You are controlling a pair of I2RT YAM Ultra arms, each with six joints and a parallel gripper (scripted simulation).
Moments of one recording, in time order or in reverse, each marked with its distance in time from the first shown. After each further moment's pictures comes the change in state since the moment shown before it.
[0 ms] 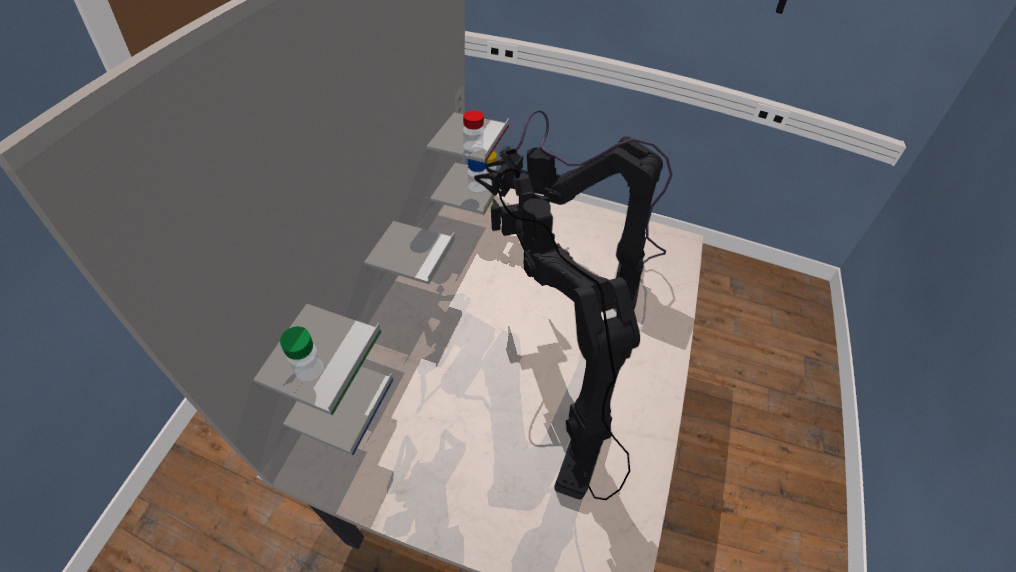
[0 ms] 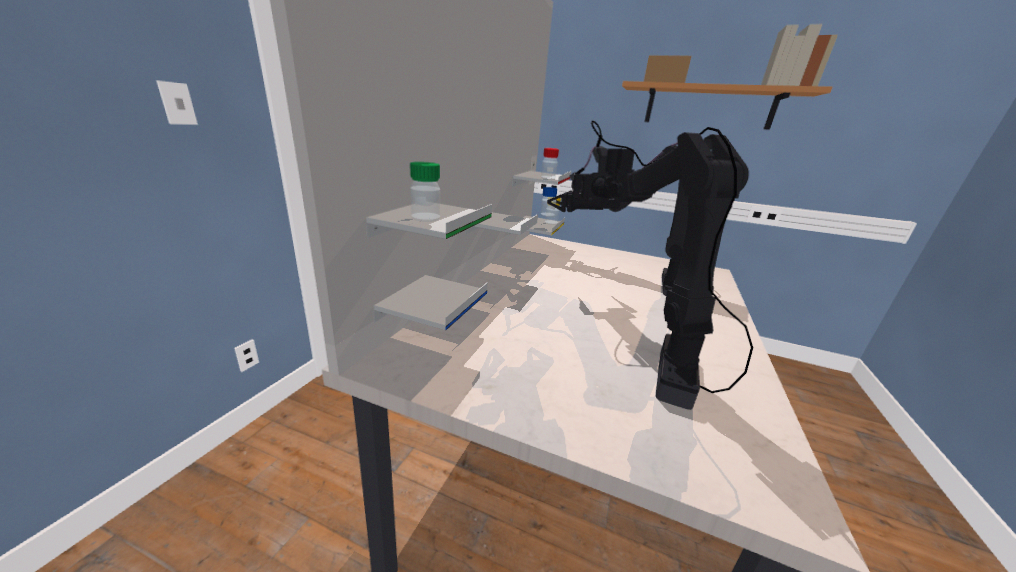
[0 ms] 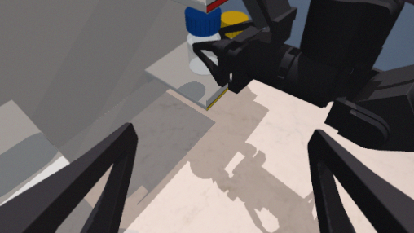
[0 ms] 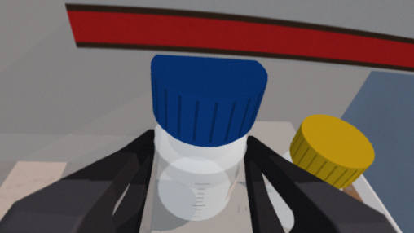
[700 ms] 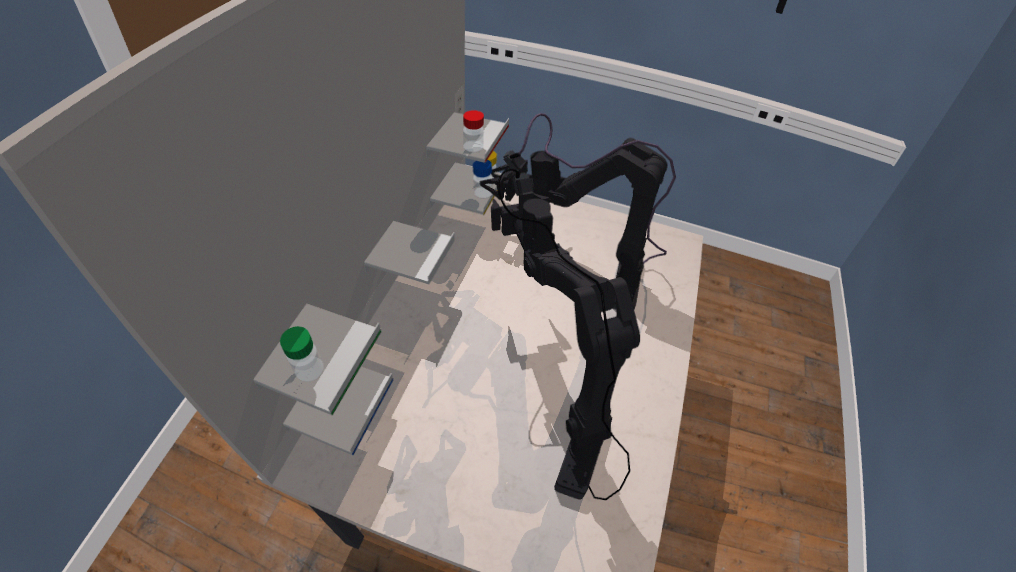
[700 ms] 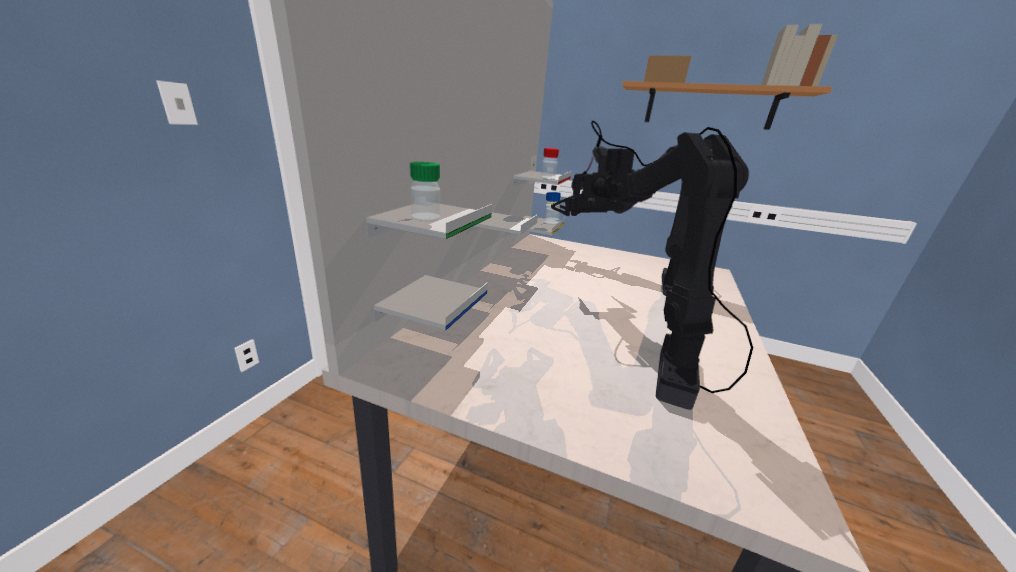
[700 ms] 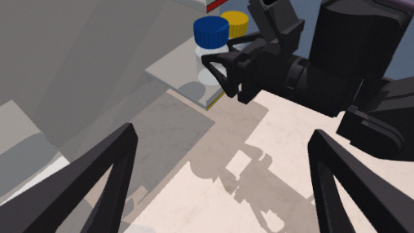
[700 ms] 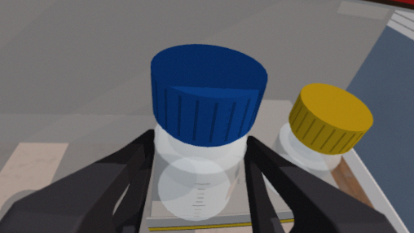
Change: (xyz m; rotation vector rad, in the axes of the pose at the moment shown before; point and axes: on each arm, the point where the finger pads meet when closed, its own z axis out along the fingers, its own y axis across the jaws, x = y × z) left arm 0.000 0.000 0.000 0.000 0.000 0.000; right arm 0.018 -0.002 -0.014 0.005 0.049 0.007
